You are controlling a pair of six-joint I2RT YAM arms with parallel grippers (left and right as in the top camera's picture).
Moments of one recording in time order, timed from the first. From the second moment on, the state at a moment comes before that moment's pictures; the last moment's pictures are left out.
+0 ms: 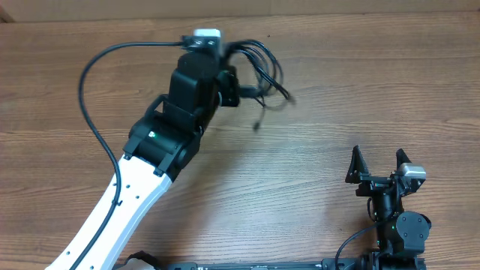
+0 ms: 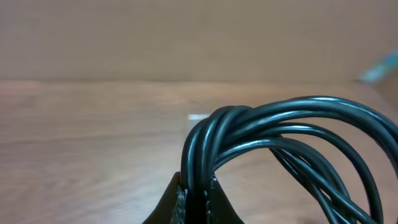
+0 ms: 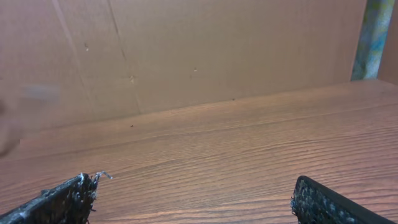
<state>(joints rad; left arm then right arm) -0.52 1.36 1.35 -0.47 -0.16 -0.37 -0.08 0.01 0.02 -0.03 -0.05 0.16</state>
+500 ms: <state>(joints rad) -0.51 1.35 1.35 -0.90 -0.13 -0.50 -0.08 0.01 0.02 -0.03 -0.05 0.16</state>
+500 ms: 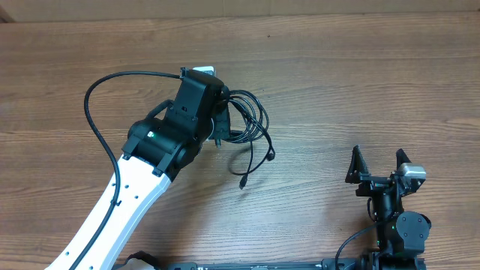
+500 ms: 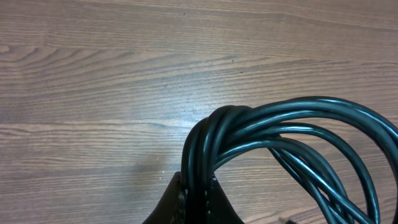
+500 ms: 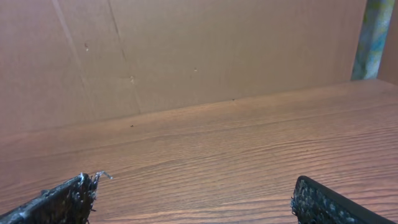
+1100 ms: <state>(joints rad) -0.51 1.36 1.35 -0.92 -0.22 -0.46 -0.08 0.02 0.04 0.00 -0.50 0.84</state>
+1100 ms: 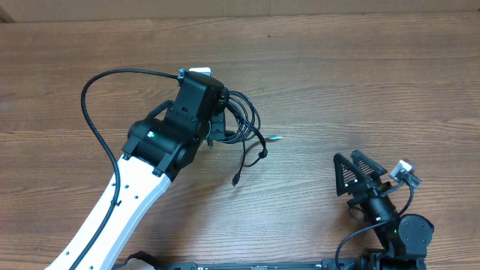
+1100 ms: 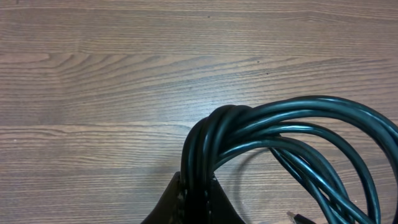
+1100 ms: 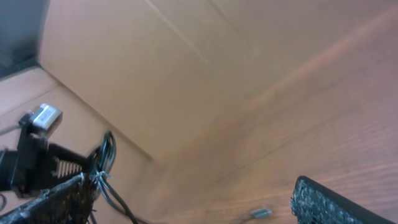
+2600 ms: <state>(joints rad) -0.51 1.36 1.35 -1.15 -0.05 -0.64 0.86 1.03 0.50 0.11 -0.12 0.24</state>
